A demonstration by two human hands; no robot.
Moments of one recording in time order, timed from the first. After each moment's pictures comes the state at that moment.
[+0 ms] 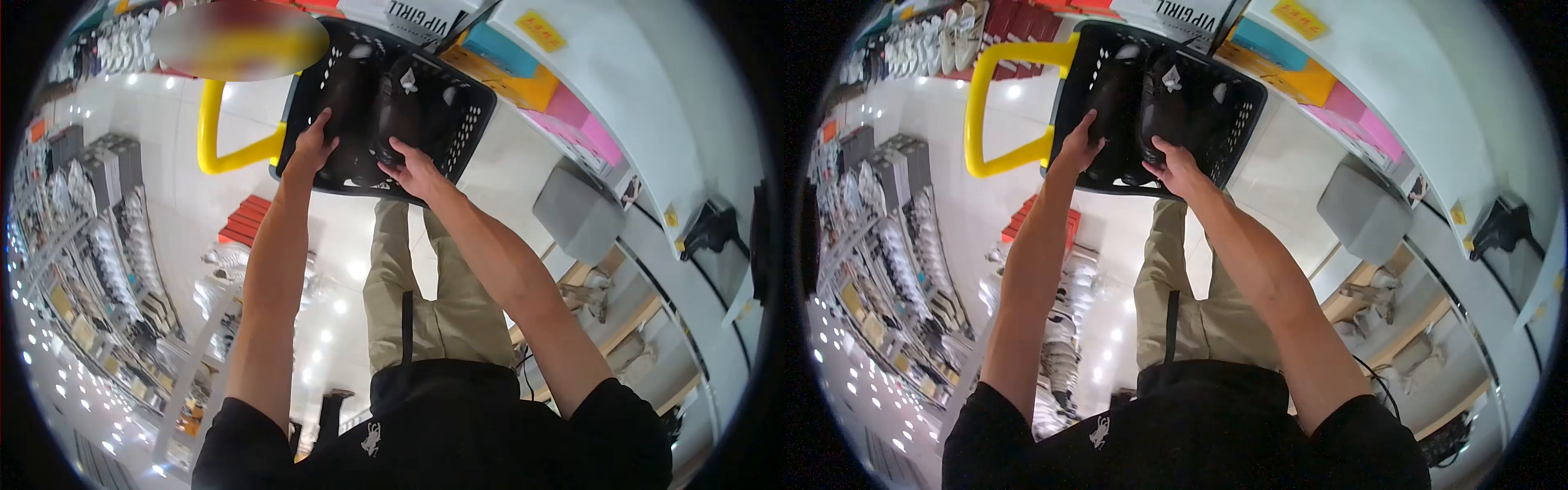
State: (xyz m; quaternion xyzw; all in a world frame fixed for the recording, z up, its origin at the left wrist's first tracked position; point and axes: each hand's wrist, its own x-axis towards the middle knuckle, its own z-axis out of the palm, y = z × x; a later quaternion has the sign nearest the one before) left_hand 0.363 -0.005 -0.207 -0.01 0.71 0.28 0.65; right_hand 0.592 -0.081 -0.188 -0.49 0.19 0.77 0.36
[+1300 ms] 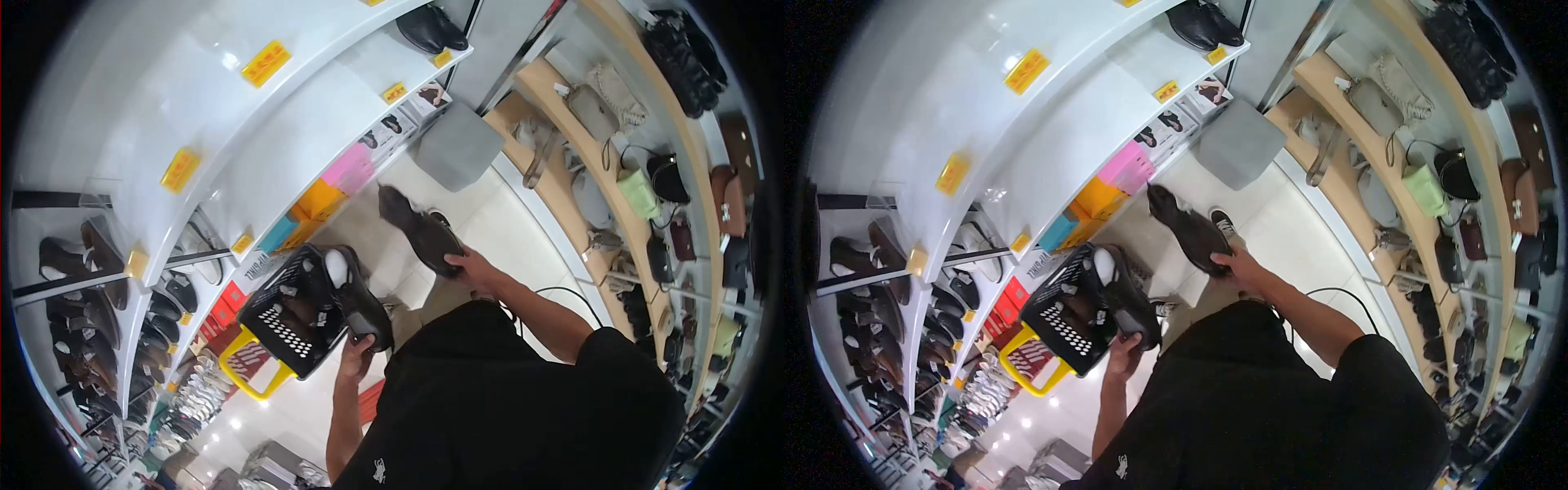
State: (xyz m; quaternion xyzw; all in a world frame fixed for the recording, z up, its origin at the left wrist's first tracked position) left_hand 0.610 -0.239 0.110 0.27 0.39 -0.04 0.88; right_hand 0.888 -0.479 0.074 -0.49 0.19 0.52 0.68
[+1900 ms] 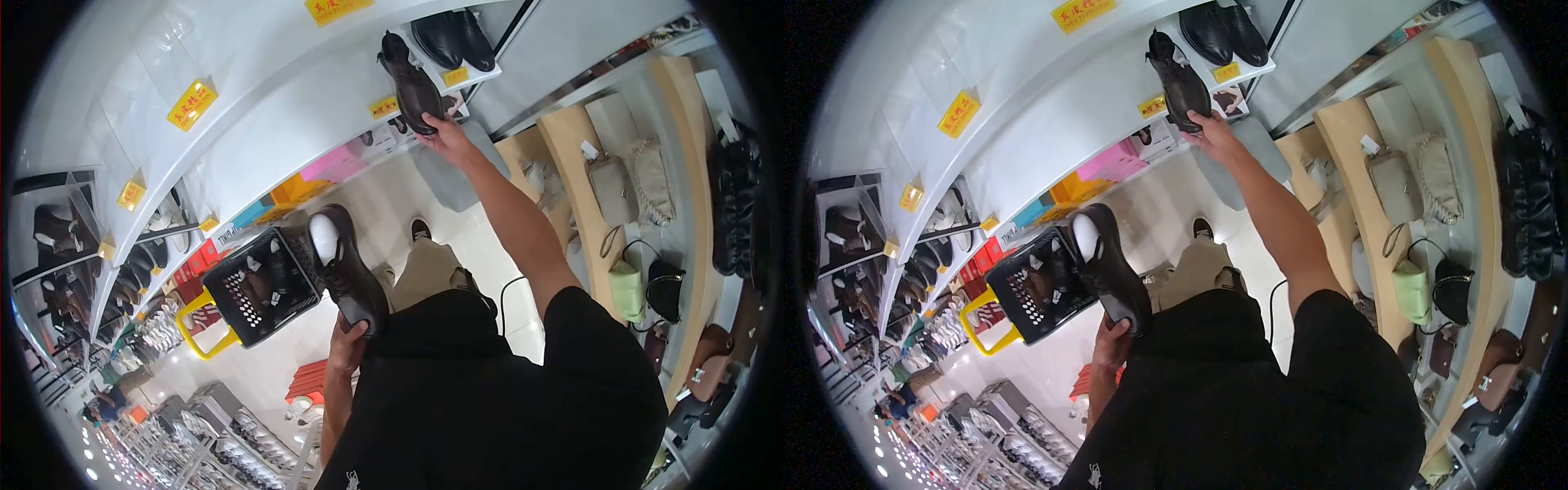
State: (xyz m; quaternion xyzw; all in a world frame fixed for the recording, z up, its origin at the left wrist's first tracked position) left_hand 0.829 -0.379 0.148 0.22 0.44 0.10 0.86; right_hand 1.316 -0.364 -0.007 -0.45 0.08 0.48 0.75
